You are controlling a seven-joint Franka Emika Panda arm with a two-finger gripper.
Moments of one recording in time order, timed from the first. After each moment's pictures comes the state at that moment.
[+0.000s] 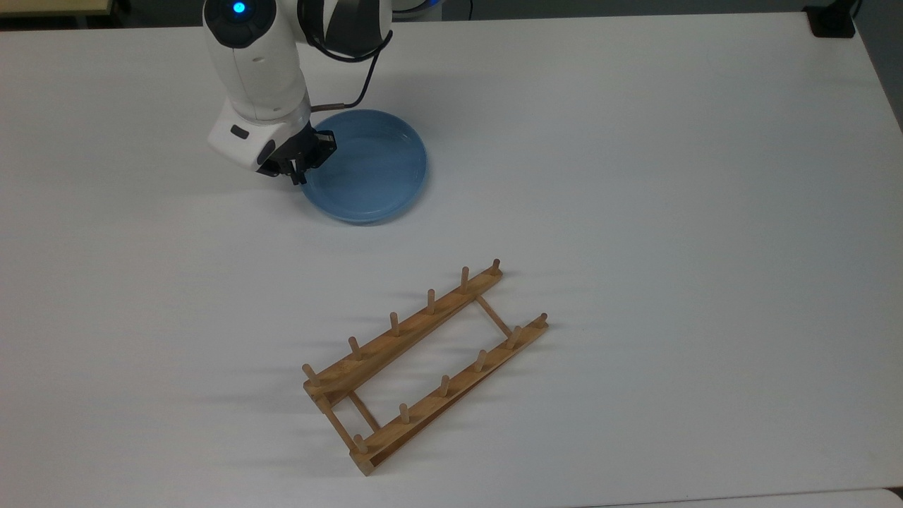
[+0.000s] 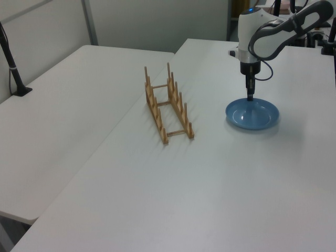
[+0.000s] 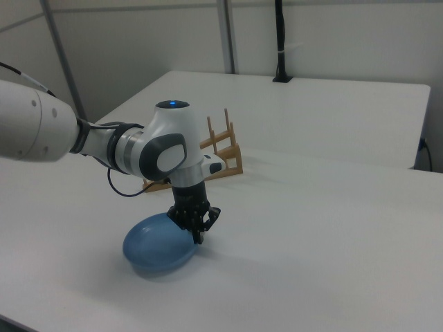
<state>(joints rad) -0.12 0.24 -0.05 -2.02 -0.07 2.20 -0.42</state>
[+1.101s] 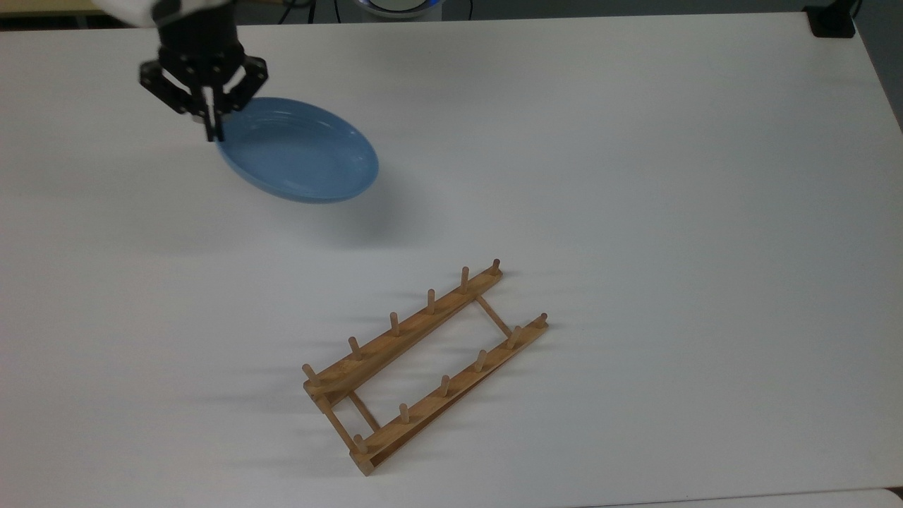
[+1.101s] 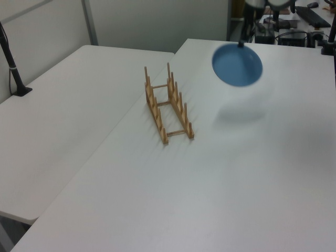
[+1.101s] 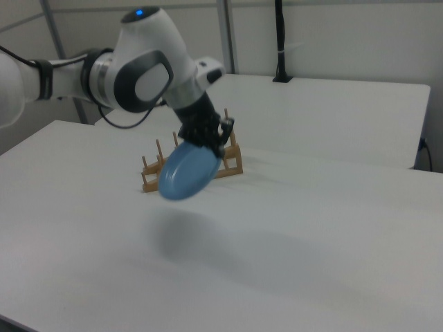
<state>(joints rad) -0.17 0.03 -0.05 -1.85 -0.08 2.23 -0.44</state>
